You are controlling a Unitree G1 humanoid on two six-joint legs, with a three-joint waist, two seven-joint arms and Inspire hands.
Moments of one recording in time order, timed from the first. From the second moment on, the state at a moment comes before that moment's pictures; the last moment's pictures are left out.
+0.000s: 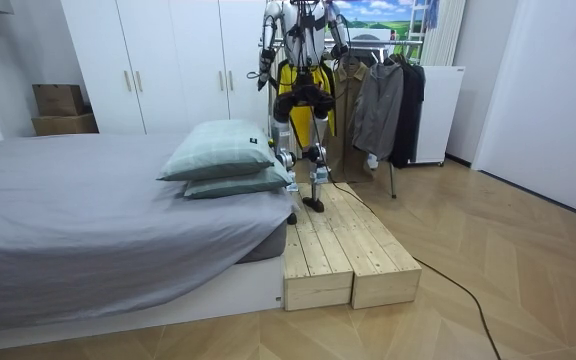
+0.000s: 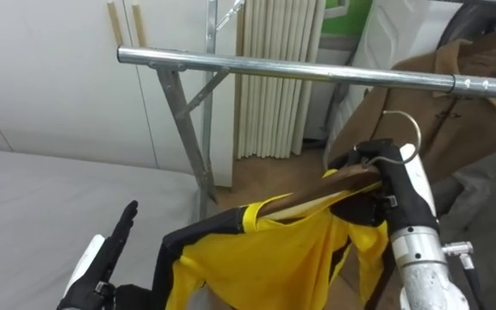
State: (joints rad) left arm 0.15 0.26 -0.14 0.26 0.23 -0.21 0.15; right arm -0.09 -0.37 0.01 0.09 -0.14 -0.13 -0.13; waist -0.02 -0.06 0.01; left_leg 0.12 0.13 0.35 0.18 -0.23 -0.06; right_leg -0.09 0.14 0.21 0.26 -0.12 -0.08
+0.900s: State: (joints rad) left arm 0.16 0.25 -0.12 0.23 0.24 -0.15 0.11; right arm -0.26 -0.39 0.00 0.22 -0.13 -0.11 -0.17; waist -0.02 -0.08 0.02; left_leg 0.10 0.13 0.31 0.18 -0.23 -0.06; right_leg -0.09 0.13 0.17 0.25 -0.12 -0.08
